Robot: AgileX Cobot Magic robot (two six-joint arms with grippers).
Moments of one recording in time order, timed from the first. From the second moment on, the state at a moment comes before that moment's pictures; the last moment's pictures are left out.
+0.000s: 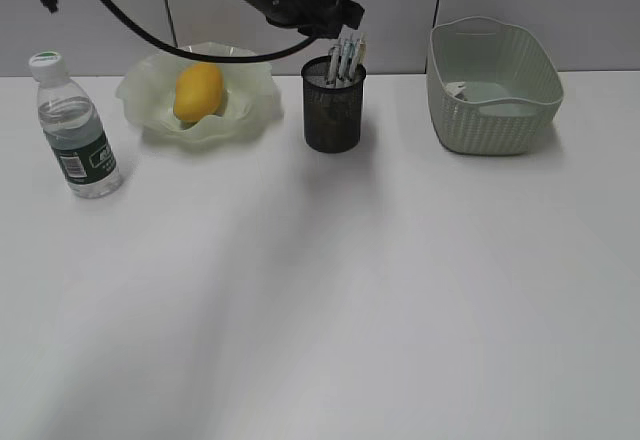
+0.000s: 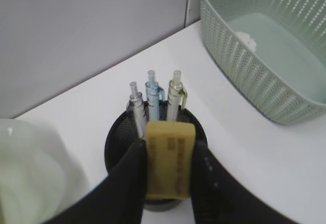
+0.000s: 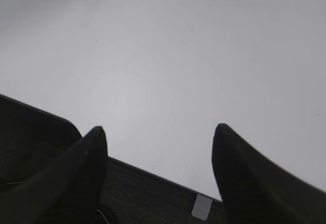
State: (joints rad) left arm -0.57 2.22 -2.00 -0.07 0.54 0.07; right arm 0.48 0.19 -0.52 -0.09 1.07 0.05
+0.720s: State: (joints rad) left arm -0.56 2.32 -2.00 -0.11 0.39 0.07; right arm 0.48 0.19 -0.51 -0.09 1.06 0.05
